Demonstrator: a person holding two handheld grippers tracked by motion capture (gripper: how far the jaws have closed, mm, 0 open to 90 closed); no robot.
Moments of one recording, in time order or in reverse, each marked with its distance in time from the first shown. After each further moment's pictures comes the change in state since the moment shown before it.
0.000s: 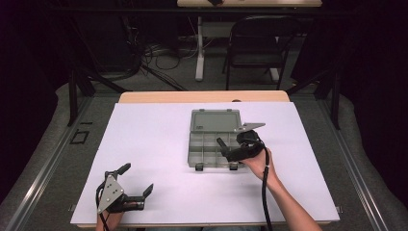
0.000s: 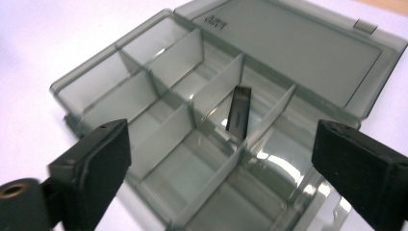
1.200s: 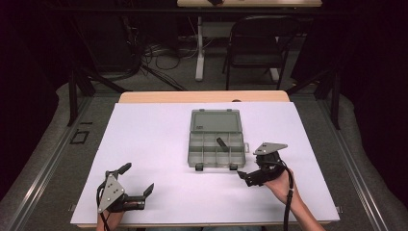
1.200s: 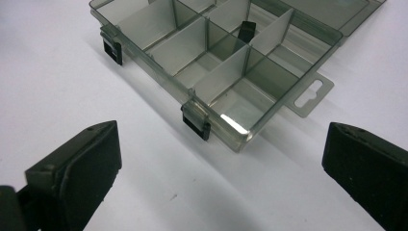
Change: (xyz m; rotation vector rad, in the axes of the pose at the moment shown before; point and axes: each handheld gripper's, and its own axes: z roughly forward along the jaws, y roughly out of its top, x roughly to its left) left arm 0.000 0.001 0.002 -0.003 -0.005 0.003; right arm 0.007 -0.057 -0.058 0.014 0.000 -0.057
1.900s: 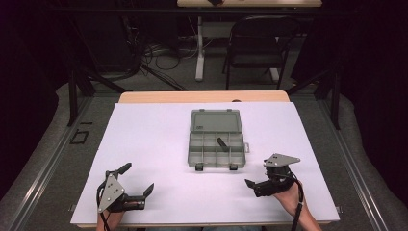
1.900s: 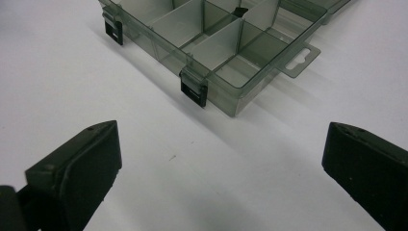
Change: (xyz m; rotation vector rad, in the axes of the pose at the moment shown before) left arm 0.000 0.000 0.000 0.000 -0.001 0.000; right arm 0.002 -0.035 -0.017 -0.059 -0.022 0.002
